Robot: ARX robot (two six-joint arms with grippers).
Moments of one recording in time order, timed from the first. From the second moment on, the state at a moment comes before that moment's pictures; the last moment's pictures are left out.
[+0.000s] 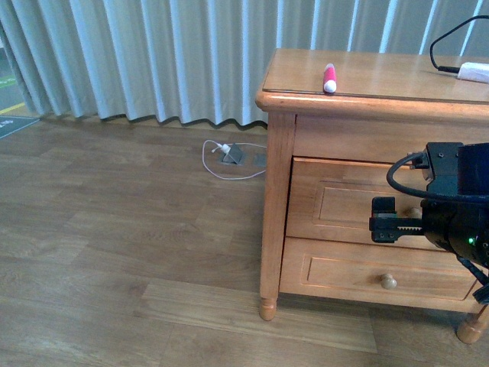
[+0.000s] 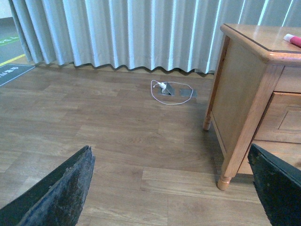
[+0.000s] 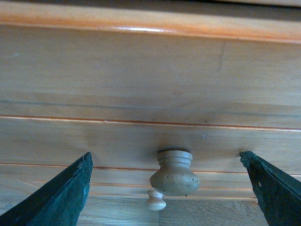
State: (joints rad) left arm 0.00 0.00 0.02 0.00 0.00 0.00; right arm 0.08 2.25 1.04 0.76 0.16 0.02
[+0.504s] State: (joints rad) left arm 0.00 0.00 0.02 0.00 0.00 0.00; right arm 0.08 2.26 1.05 0.74 0.18 0.01
